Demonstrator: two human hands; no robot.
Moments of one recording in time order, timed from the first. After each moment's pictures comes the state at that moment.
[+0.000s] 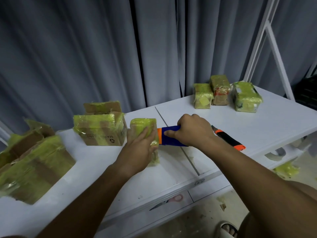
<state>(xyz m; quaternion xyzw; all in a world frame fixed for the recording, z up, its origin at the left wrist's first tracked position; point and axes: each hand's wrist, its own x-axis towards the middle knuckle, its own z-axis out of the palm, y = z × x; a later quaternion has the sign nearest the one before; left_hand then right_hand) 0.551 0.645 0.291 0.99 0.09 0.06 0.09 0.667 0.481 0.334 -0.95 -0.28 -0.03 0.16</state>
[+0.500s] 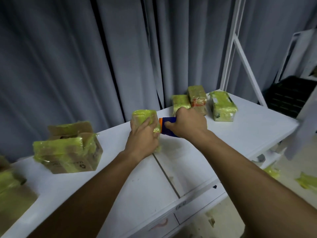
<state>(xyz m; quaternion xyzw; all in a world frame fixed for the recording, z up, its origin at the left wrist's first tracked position) 0.683 0.598 0.316 0.98 0.07 0.14 0.13 0.743 0.447 0.366 -0.96 -0.18 -0.09 0.17</state>
